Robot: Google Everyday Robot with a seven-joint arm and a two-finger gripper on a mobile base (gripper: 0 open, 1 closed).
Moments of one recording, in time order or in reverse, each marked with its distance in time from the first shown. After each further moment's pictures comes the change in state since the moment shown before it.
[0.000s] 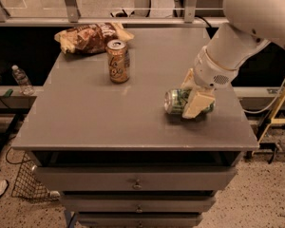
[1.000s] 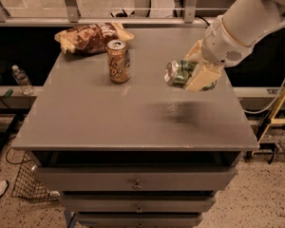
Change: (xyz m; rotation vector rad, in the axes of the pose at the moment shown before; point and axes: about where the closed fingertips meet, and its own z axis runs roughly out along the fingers) arm -0.024 -0.024 -0.062 0.152 -0.096 -0.048
